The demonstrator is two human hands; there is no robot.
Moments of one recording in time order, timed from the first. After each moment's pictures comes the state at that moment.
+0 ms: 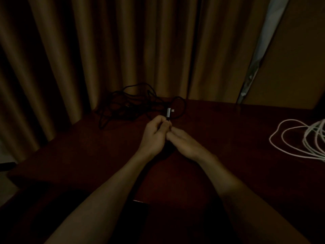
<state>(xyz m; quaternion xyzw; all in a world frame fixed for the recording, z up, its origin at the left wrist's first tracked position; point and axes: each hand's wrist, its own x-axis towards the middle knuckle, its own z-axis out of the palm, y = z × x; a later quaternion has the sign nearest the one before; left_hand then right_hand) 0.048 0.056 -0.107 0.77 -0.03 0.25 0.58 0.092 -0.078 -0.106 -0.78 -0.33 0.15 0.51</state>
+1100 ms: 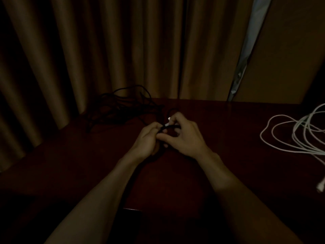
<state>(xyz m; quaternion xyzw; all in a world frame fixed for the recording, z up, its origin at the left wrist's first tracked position) 0.053 0.058 -0.105 0.80 -0.03 0.11 0.59 0.104 -0.102 -0.101 -0.79 -0.38 -0.14 0.47</state>
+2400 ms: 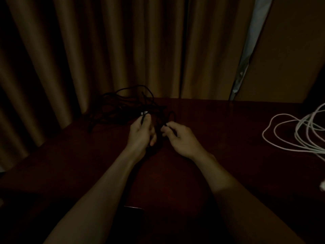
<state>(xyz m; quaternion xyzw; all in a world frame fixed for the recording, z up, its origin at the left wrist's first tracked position) 0.055 0.060 -0.098 0.68 0.04 0.21 0.70 0.110 -0.088 -0.114 -0.82 -0.33 -0.05 0.46</state>
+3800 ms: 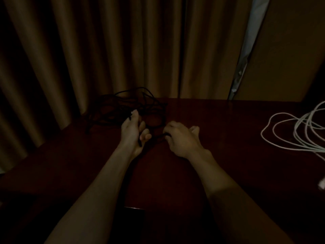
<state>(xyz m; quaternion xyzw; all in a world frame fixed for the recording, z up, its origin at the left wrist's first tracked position) 0.062 0.077 -0.094 0.52 0.10 0.19 0.83 0.104 -0.092 -0.103 -0.94 -0.29 -0.09 0.14</state>
